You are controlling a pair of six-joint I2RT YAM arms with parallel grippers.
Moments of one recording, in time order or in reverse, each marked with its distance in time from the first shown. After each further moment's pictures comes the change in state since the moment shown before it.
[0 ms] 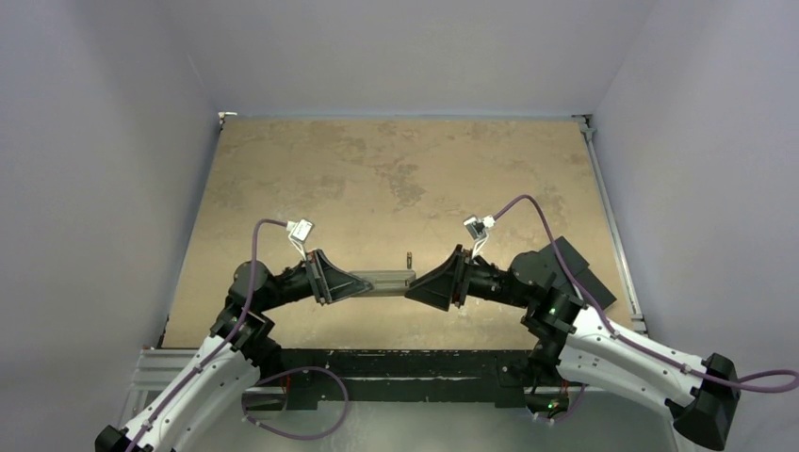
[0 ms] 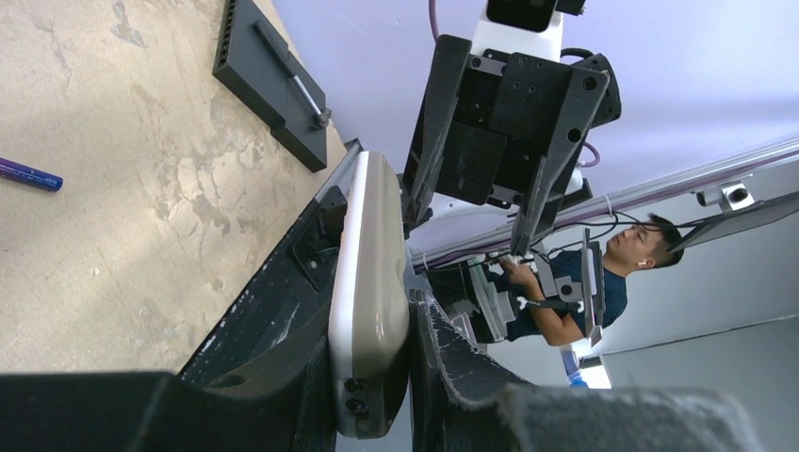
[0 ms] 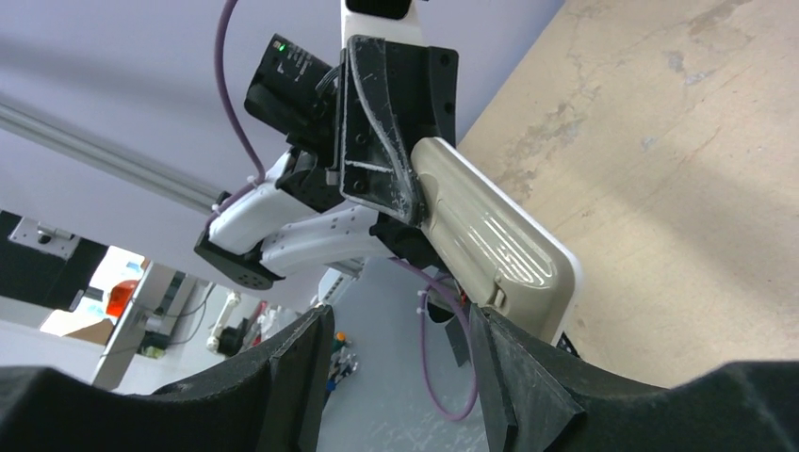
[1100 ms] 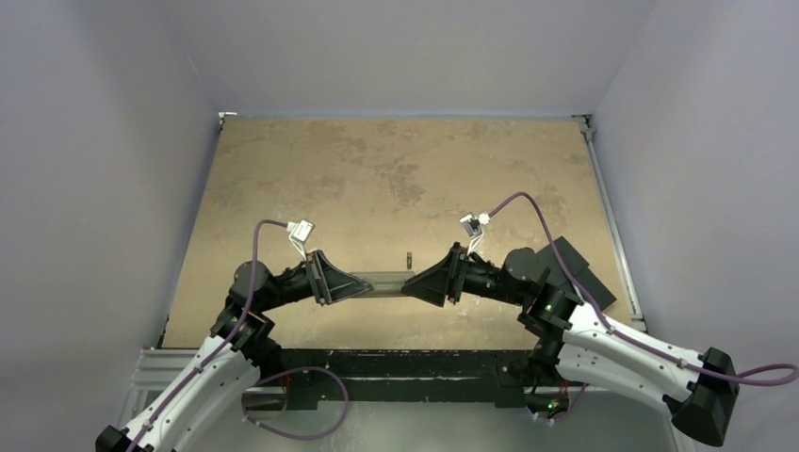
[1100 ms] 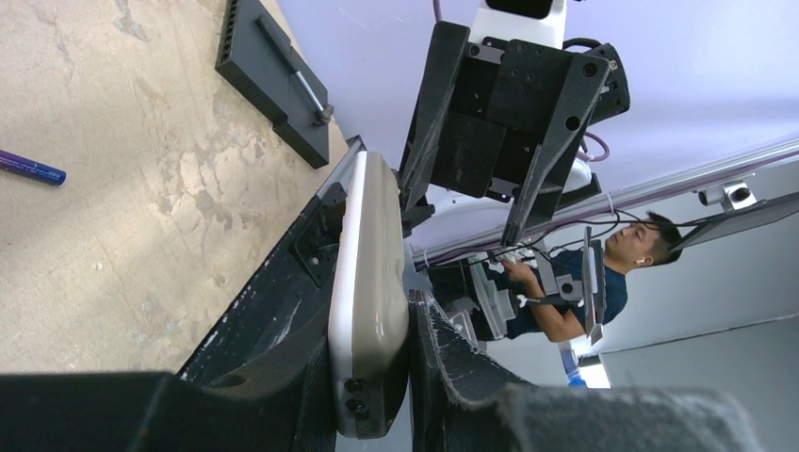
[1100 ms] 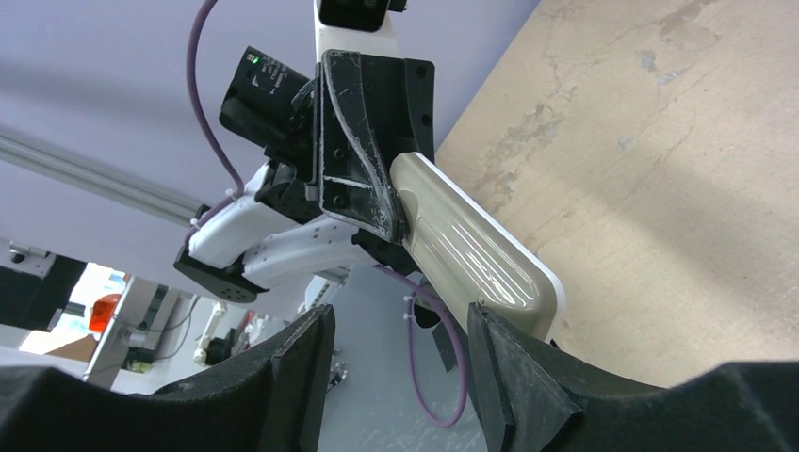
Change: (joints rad) left arm 0.001 -0.004 -0.006 -0.001 0.010 -0.004; right arm 0.000 0.043 0.016 -0.008 0.042 -0.007
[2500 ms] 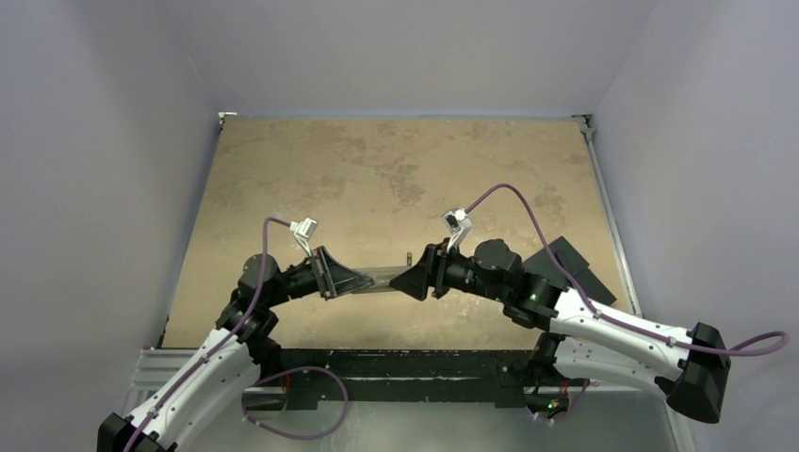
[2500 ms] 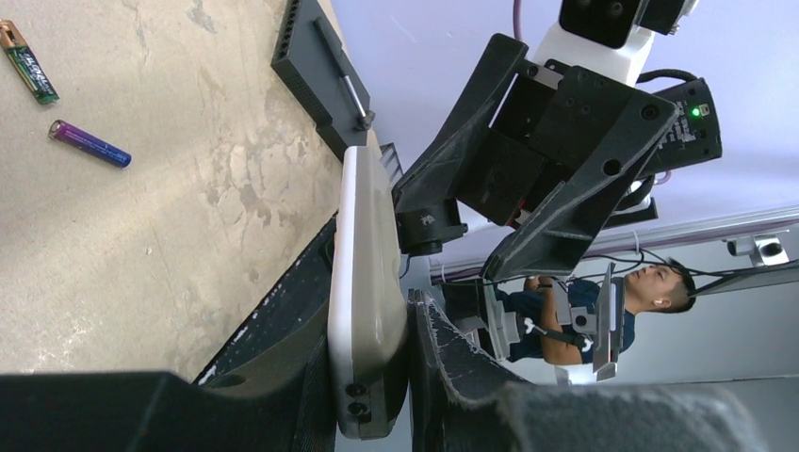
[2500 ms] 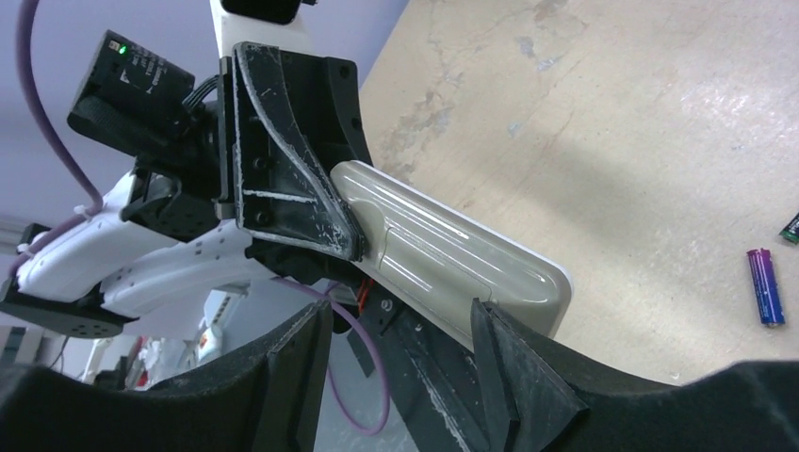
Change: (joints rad) left arm 0.014 0.080 -0.004 -0.011 -0.050 0.002; right arm 0.079 0.154 0.137 -0.205 0.212 -0.124
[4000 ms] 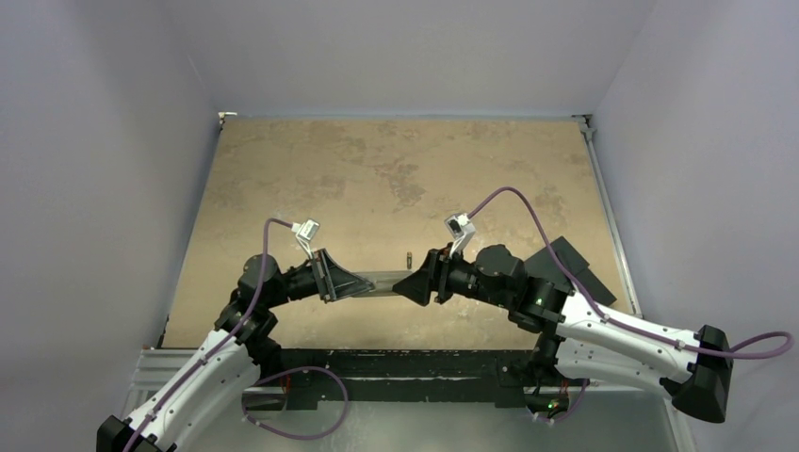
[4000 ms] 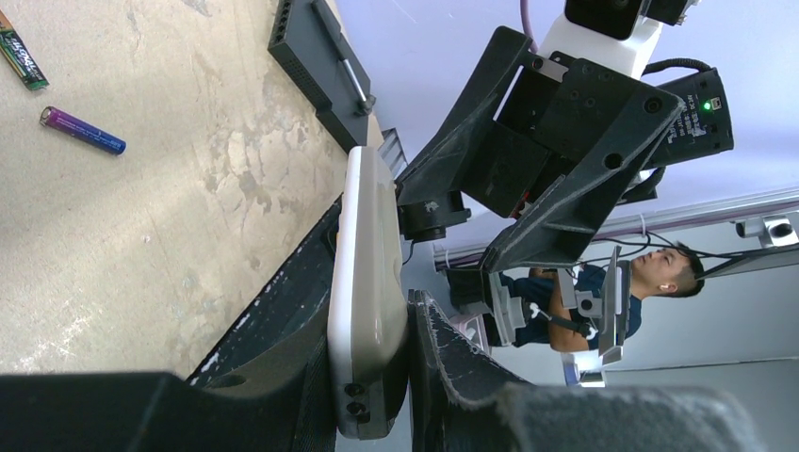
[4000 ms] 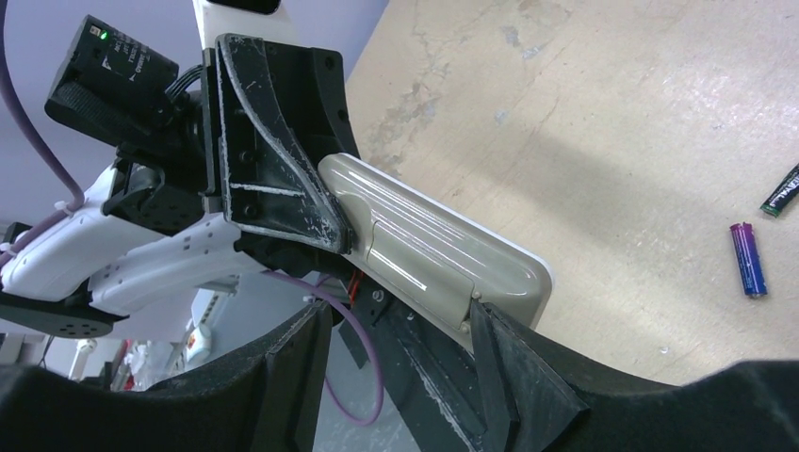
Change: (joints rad) left arm -0.007 -0.016 0.007 -0.047 0.028 0.034; right arm 0.046 -0.039 0.010 -0.077 0.071 -0.007
